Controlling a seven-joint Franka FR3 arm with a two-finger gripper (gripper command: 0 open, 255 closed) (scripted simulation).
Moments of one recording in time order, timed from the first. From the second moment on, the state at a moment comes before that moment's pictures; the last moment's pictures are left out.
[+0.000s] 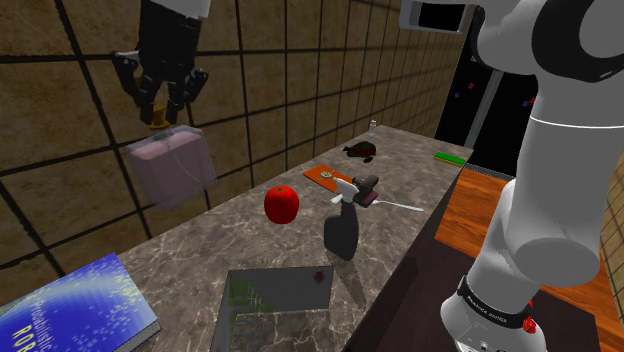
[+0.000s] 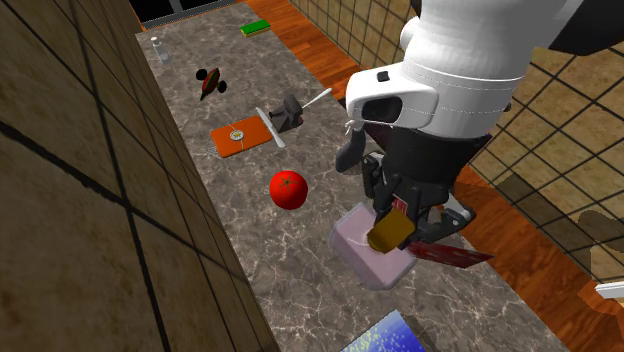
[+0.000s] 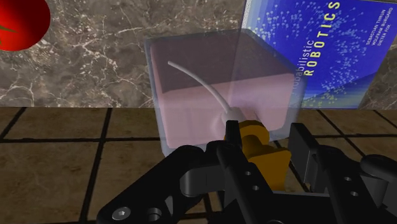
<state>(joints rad) 0.18 0.17 0.43 -1.45 0.03 1.93 0.49</state>
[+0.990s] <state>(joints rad) 0.09 -0.03 0.38 -1.55 0.15 1.84 0.36</state>
